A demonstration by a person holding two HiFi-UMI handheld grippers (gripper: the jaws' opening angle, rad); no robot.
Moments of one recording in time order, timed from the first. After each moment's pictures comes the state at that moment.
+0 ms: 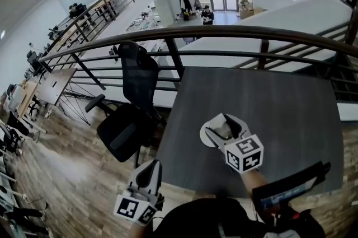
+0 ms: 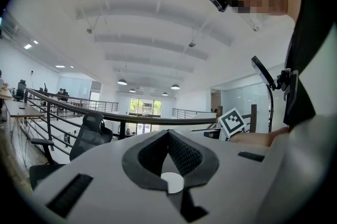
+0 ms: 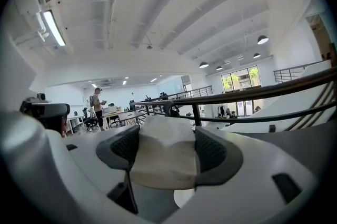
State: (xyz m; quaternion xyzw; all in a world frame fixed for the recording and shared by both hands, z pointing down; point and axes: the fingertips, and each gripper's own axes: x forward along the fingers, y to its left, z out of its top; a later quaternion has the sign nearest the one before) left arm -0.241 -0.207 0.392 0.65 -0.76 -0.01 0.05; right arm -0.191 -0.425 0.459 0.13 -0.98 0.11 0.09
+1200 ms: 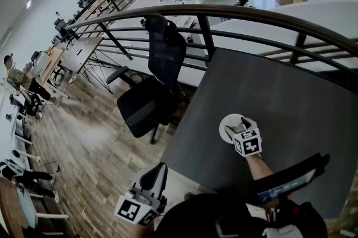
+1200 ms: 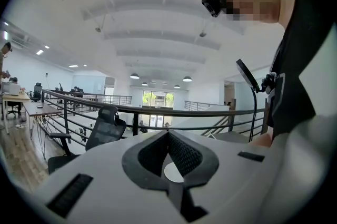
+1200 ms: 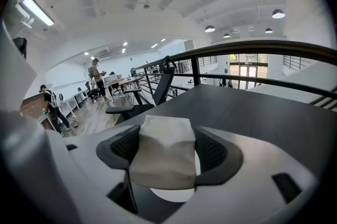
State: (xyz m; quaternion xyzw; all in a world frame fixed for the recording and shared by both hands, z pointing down) left arm -0.238 -0.205 0.399 0.59 -0.80 0.01 0.09; right arm -0.245 -0.475 0.668 0.09 -0.95 0.13 0.29
